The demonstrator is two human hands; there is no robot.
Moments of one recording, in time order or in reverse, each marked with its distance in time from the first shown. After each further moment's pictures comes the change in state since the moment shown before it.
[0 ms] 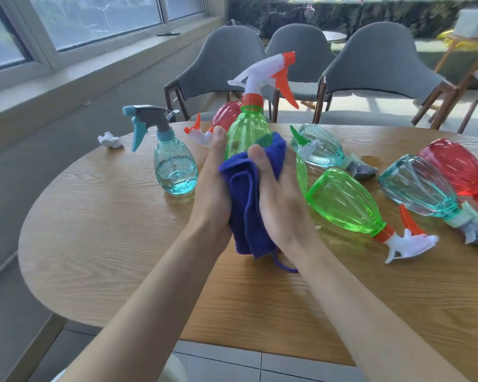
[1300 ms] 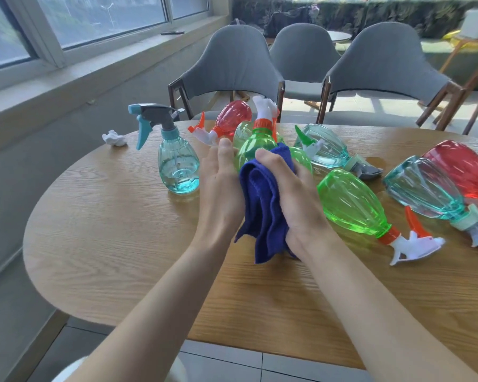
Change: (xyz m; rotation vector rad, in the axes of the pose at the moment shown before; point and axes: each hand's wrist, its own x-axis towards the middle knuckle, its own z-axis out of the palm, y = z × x) left_hand 0.014 -0.009 -0.006 0.368 0.216 0.205; right_hand 0.002 -0.011 -0.011 0.414 -0.029 0.257
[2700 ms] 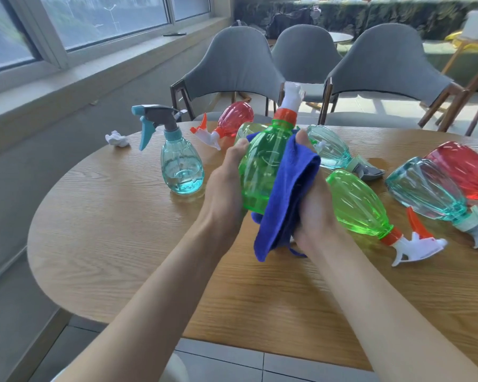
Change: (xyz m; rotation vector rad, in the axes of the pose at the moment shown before) left_hand -0.004 0.009 -0.003 -0.317 -0.286 -0.183; right_hand 0.004 -0.005 -0.003 0.066 -0.078 0.047
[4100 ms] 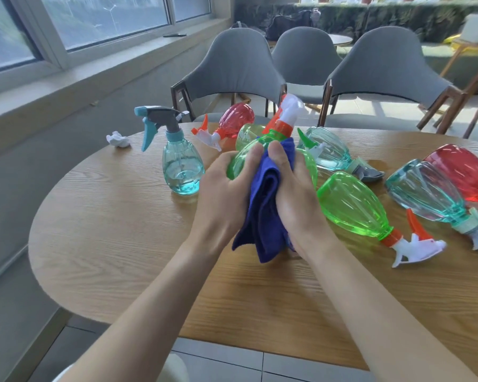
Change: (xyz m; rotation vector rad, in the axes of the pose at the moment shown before) left_hand 0.002 -0.006 -0.014 0.543 0.120 0.310; right_hand 0.006 0.009 0.007 -0.286 0.101 -0.140
